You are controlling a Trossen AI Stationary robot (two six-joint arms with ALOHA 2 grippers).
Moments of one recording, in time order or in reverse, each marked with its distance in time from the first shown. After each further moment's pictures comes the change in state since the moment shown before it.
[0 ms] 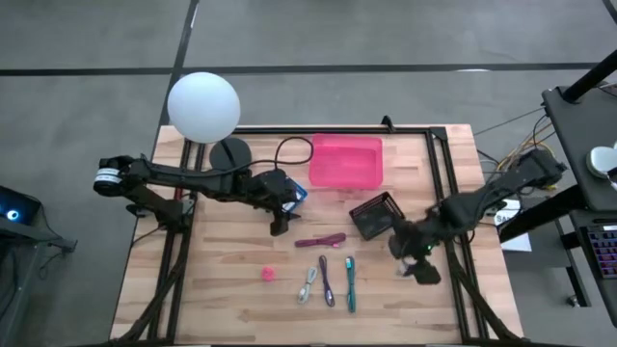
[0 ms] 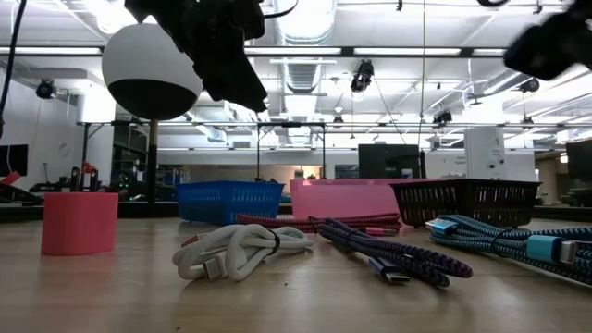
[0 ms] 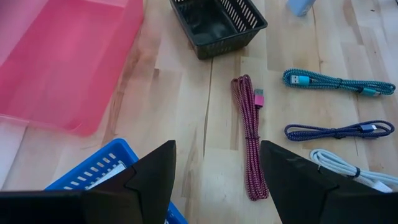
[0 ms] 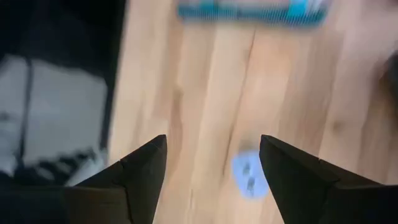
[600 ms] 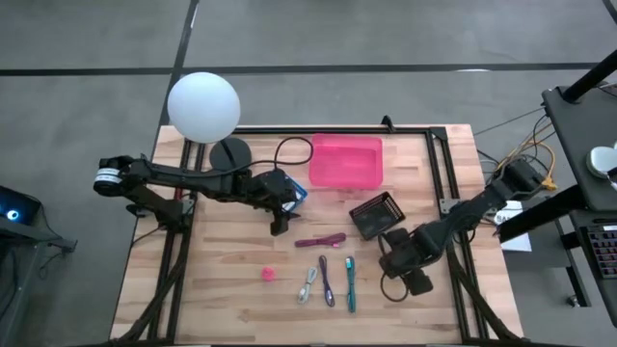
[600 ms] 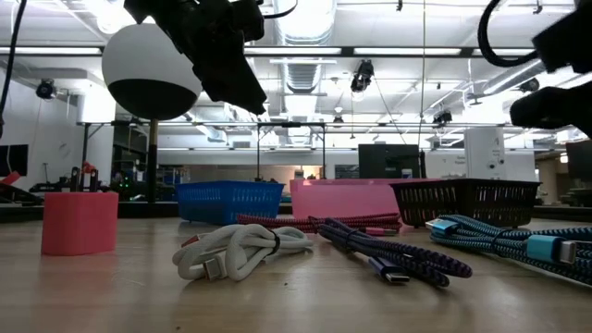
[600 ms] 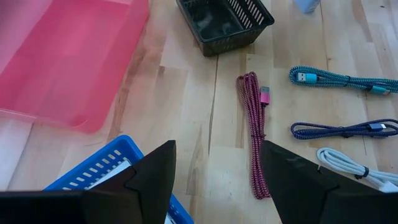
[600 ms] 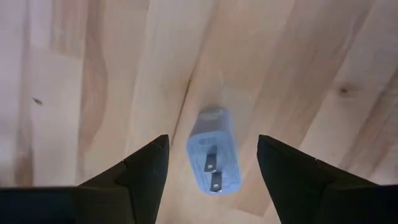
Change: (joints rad) left arm 0.000 0.000 -0.005 0.000 -0.019 0.001; right arm 0.094 0.311 -0.008 -0.061 0.106 -0.116
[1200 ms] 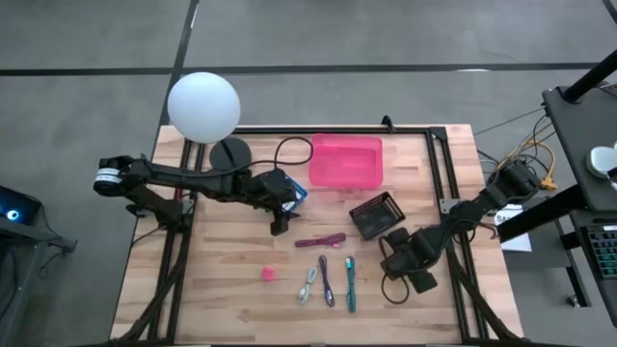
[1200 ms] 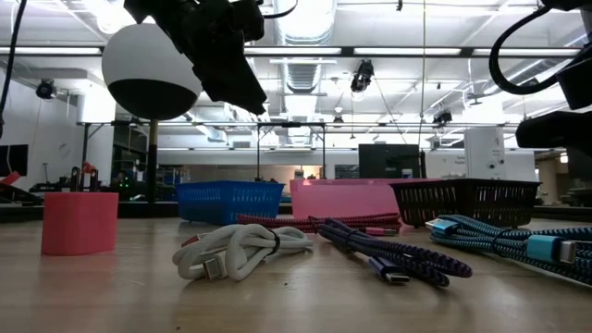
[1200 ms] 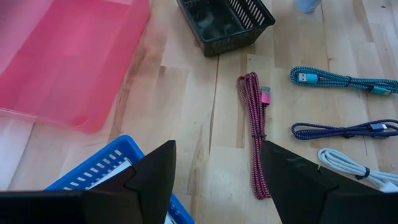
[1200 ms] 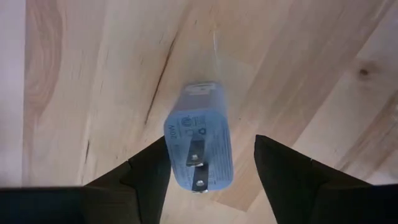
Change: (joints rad) left arm 0.000 0.000 0.000 0.000 -0.003 0.000; right arm 0.013 0.045 -0.061 0.006 0.029 -0.097
